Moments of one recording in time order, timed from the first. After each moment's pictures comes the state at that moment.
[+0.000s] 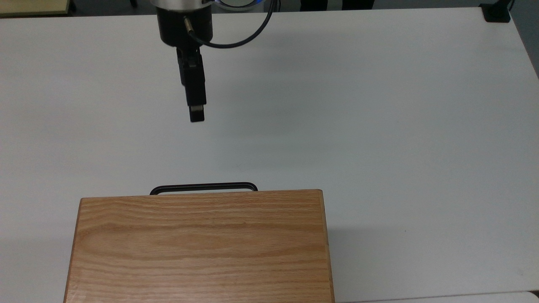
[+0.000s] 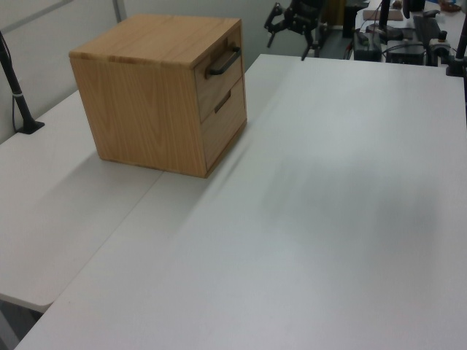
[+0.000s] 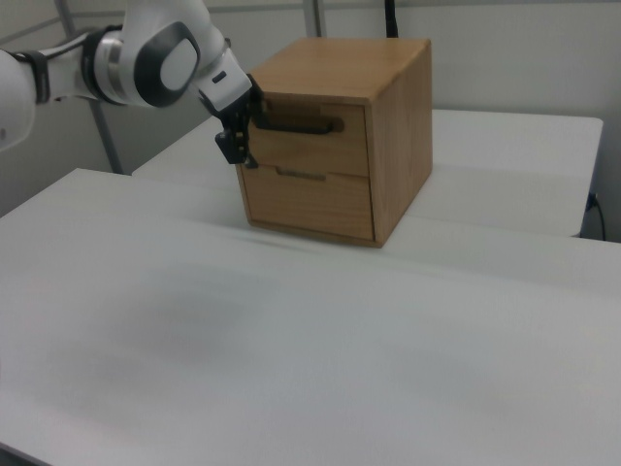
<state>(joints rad) 0.09 0.19 -0.10 -1.57 0.00 2.23 1.33</state>
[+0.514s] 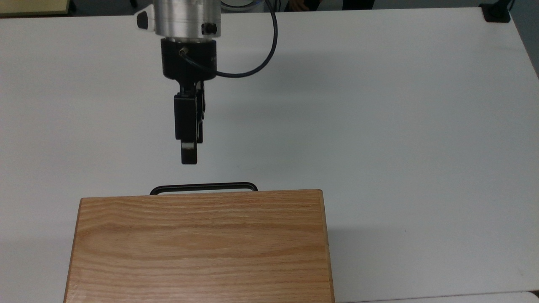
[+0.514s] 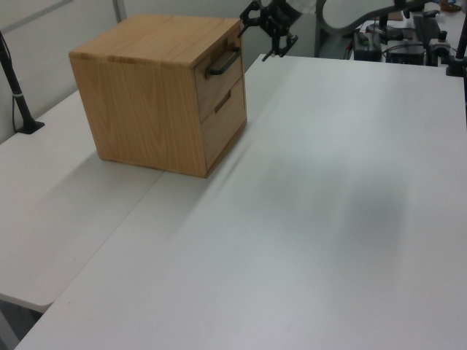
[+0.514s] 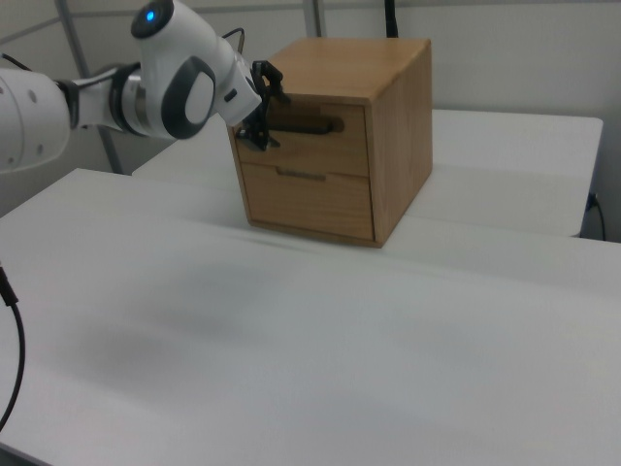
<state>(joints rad) 0.09 0.31 -0.10 -1.57 0.00 2.67 1.52</state>
